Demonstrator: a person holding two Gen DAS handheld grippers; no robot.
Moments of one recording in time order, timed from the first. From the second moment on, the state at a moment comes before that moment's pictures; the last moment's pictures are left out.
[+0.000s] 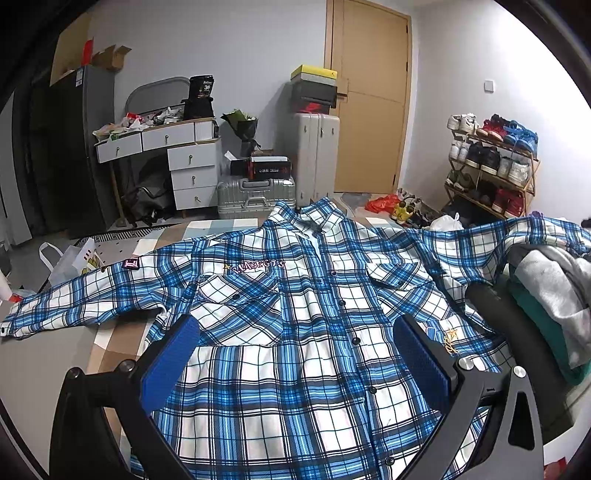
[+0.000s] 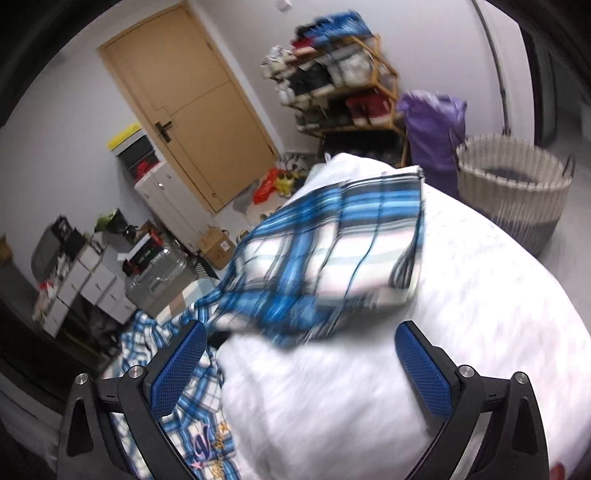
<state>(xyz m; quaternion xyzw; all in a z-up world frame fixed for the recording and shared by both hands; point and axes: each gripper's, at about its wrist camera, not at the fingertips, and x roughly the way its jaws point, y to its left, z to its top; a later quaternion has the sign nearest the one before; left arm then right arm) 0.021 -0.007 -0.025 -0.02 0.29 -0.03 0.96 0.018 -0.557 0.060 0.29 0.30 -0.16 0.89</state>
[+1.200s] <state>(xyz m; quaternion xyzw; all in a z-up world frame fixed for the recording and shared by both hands) -0.009 0.098 -0.006 -0.08 0.26 0.03 0.96 0.215 -0.236 0.146 0.13 0.31 0.07 0.94</state>
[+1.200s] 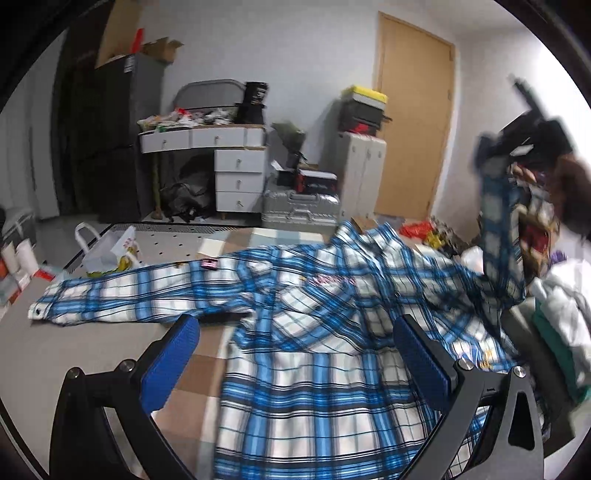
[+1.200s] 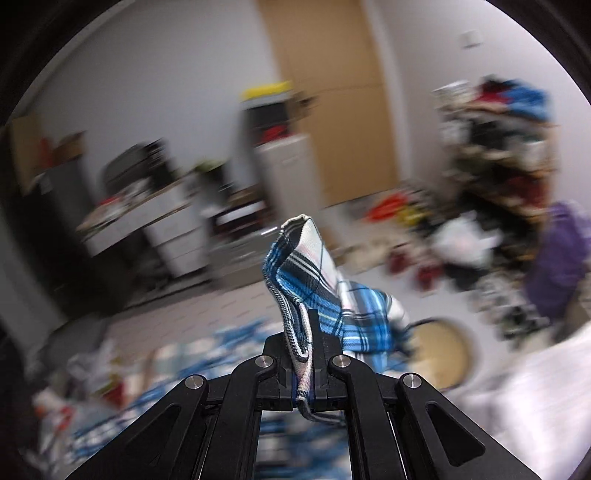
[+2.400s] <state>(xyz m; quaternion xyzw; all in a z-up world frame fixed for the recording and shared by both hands) 0.019 0.121 -0.036 -0.09 0.30 0.07 0.95 0.289 -0.209 -0.120 -0.10 0.48 -0.03 0.87</state>
